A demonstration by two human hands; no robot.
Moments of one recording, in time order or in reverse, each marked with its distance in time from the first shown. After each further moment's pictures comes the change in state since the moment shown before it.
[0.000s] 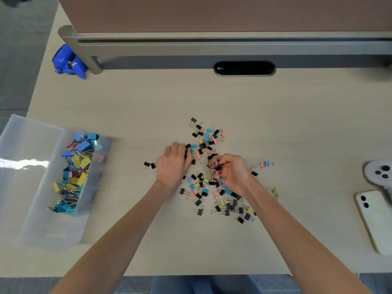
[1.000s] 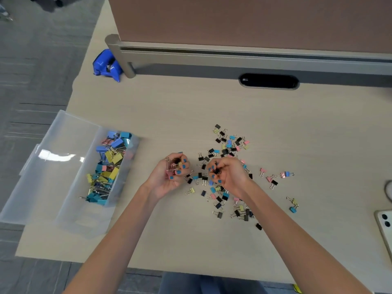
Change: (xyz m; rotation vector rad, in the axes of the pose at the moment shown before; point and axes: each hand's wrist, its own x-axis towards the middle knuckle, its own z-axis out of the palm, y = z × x) left_hand -0.014 -0.068 -0.072 -2.411 -0.843 -0.978; right_hand 0.011 0.008 0.064 -0.080 -0.051 0.017
